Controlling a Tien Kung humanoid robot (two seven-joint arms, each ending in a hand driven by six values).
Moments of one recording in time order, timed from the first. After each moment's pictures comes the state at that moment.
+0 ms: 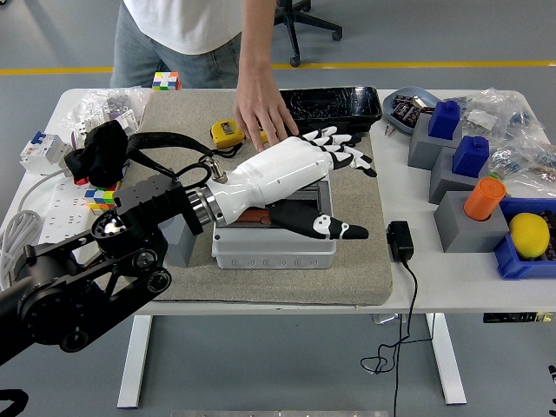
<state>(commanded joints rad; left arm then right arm) -0.61 0.25 -0.82 -1.62 1.82 -0.07 -0.16 0.18 -0.16 1.44 0.18 -1.18 -0.17 -0.05</state>
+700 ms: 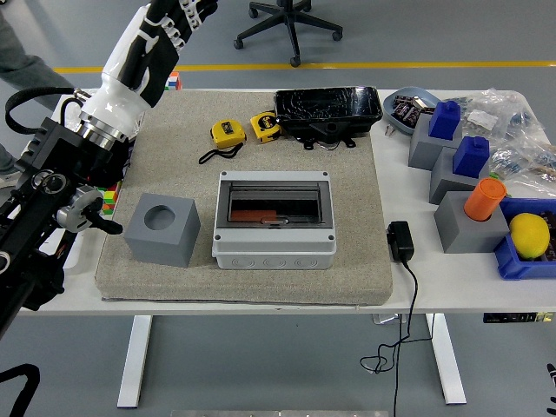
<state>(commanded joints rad) -0.53 0.20 -1.29 -1.27 0.95 -0.14 -0.28 0.18 -0.15 1.45 0.18 -1.18 -0.17 -0.04</state>
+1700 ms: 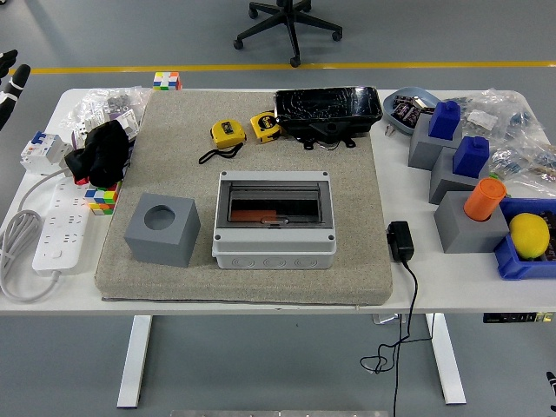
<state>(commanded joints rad) -0.21 0.23 -1.75 -1.33 1.77 -0.02 -0.09 0.17 -0.15 1.49 0.18 -1.22 -0.18 -0.05</state>
